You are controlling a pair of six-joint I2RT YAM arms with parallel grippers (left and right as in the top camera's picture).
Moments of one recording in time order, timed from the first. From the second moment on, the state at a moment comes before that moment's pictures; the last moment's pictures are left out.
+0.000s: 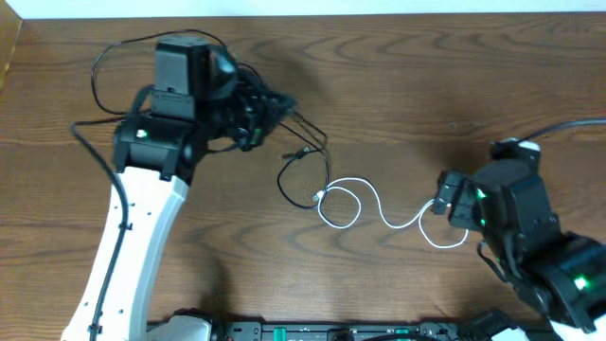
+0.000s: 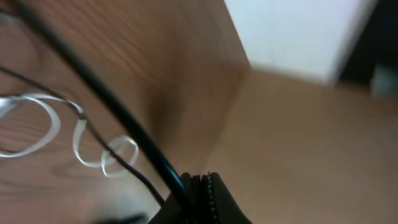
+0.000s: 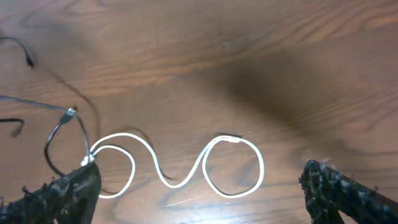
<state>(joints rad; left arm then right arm) -0.22 1.39 1.47 -0.79 0.67 -1.19 0.48 0.91 1.14 -1.12 0.34 0.63</state>
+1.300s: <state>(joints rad) -0.37 1.32 1.46 -0.01 1.09 -1.81 0.37 1.30 1.14 -0.46 -0.61 0.16</state>
